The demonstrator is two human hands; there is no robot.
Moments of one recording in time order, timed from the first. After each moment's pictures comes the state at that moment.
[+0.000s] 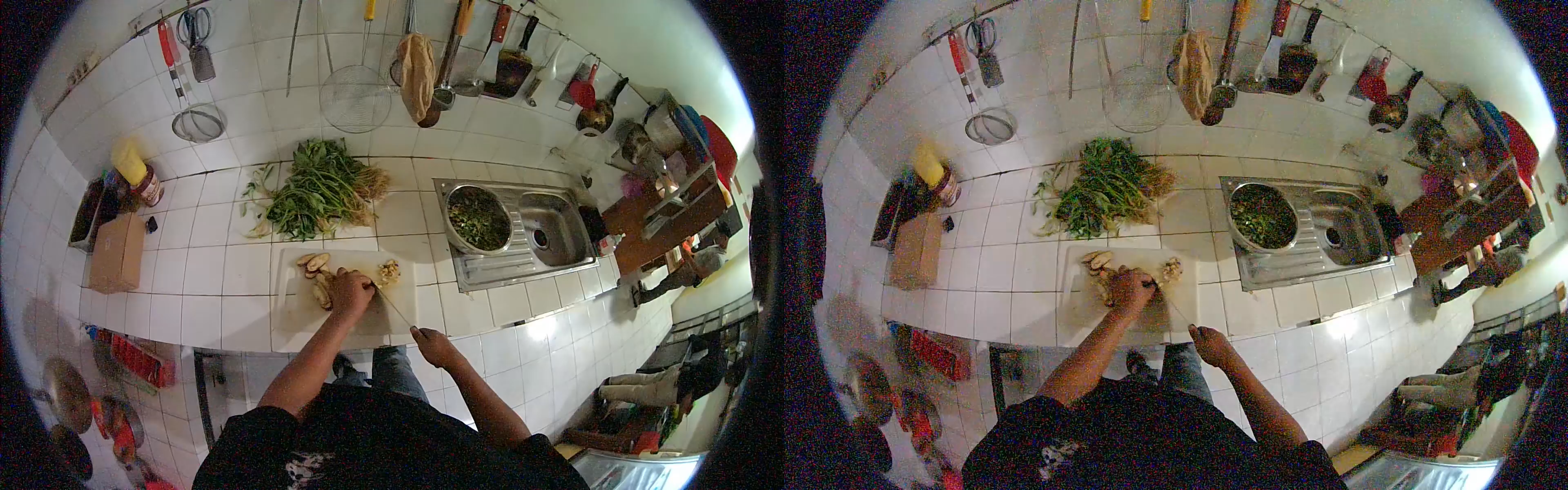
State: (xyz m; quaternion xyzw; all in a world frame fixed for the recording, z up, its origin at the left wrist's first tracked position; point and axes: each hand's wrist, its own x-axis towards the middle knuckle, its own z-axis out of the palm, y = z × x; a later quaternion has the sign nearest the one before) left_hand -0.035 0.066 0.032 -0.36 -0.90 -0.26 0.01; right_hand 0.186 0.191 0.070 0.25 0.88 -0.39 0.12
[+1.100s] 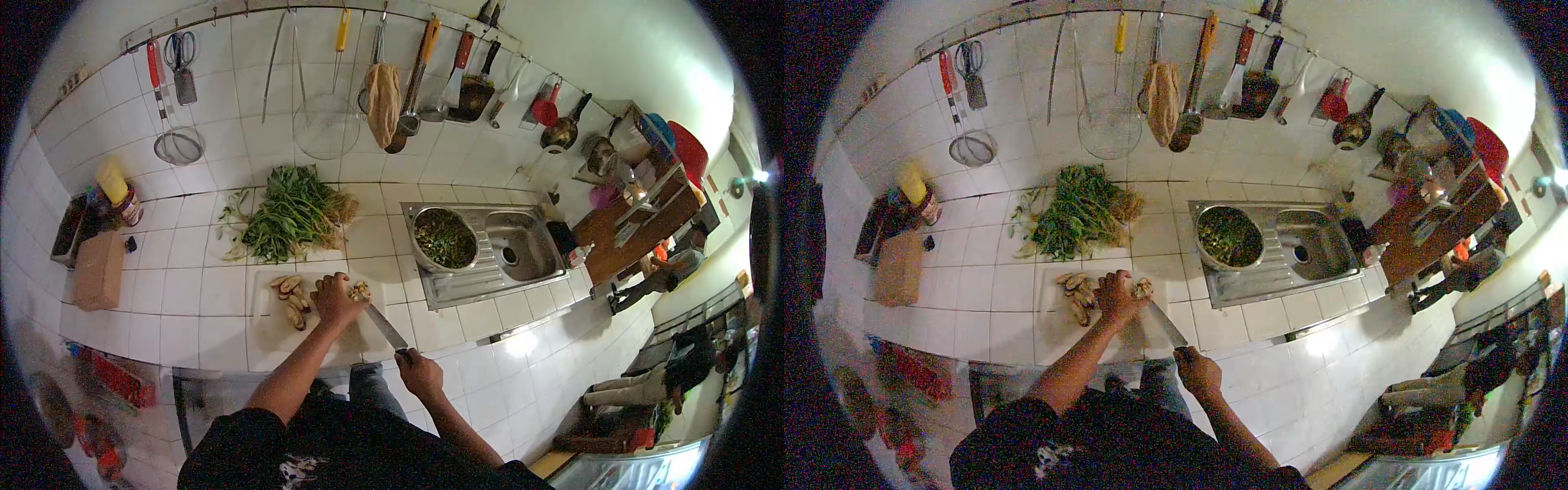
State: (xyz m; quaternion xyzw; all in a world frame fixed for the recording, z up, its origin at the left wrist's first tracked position) left_hand -0.023 0.106 0.060 -0.26 -0.91 -0.31 0.00; right_hand 0.226 0.169 0.098 0.38 0.89 -0.24 0.04
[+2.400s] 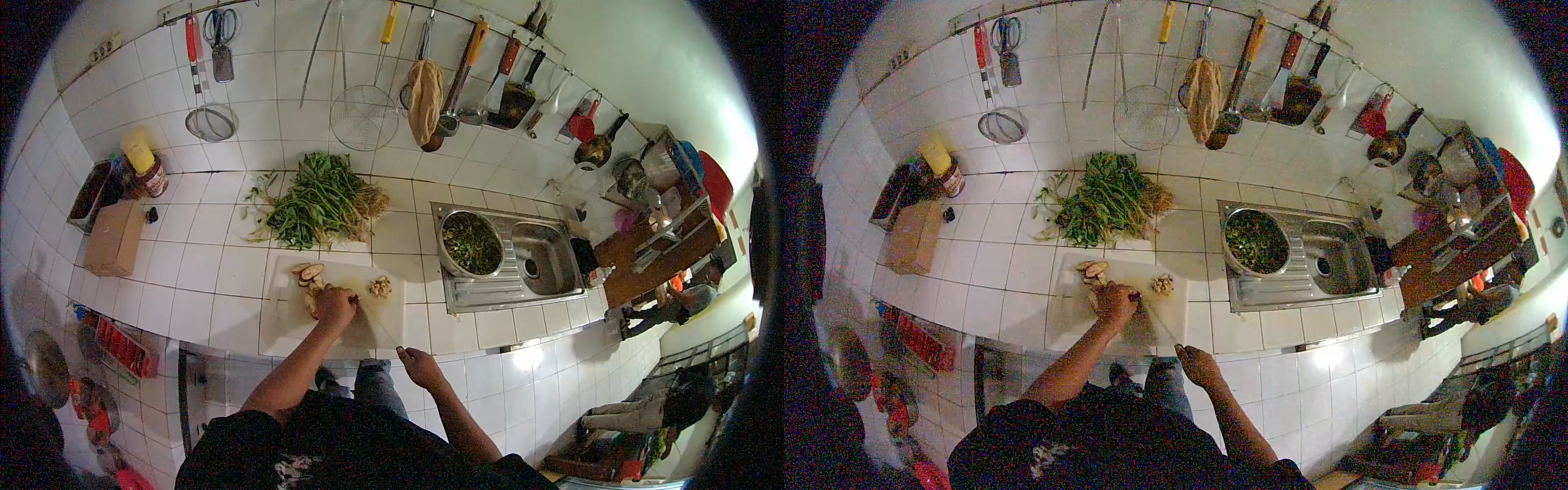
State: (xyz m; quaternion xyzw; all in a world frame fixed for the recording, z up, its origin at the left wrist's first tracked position) left_hand -0.034 0.055 0.024 -0.31 -0.92 -0.22 0.00; right_hand 0.200 0.187 0.063 0.27 0.88 -0.38 0.10
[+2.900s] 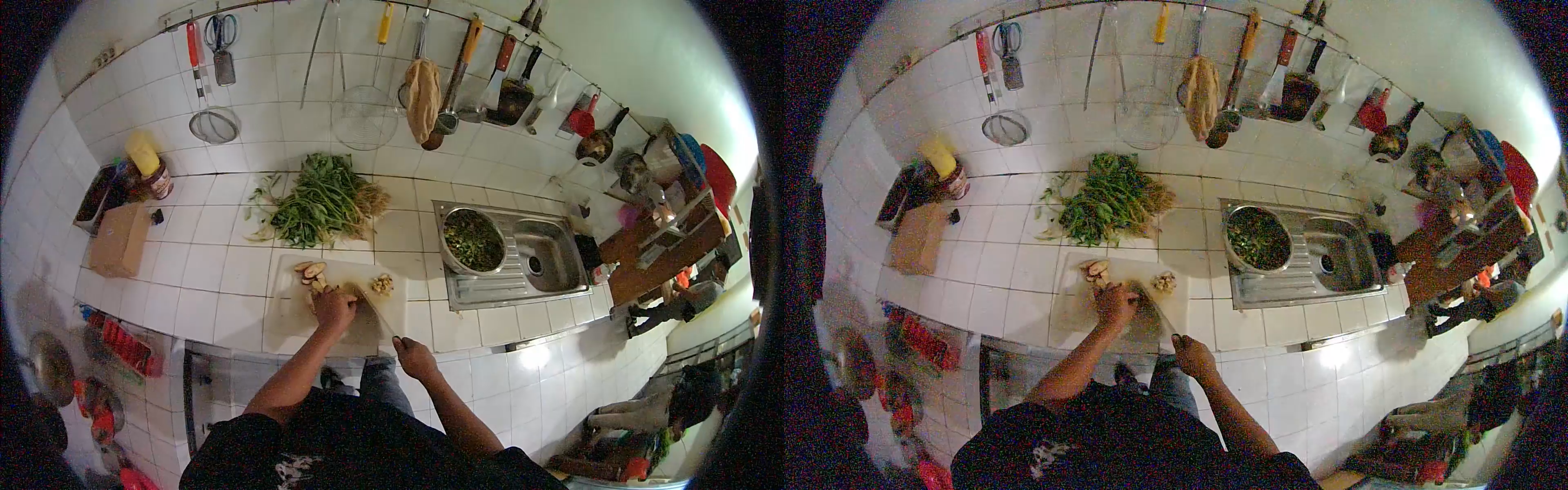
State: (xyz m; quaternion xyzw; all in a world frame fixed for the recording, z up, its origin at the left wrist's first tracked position) left_hand -0.024 0.041 0.017 -0.30 -0.93 -0.23 0.01; right_hand 0.179 0.174 0.085 0.24 0.90 -0.36 0.09
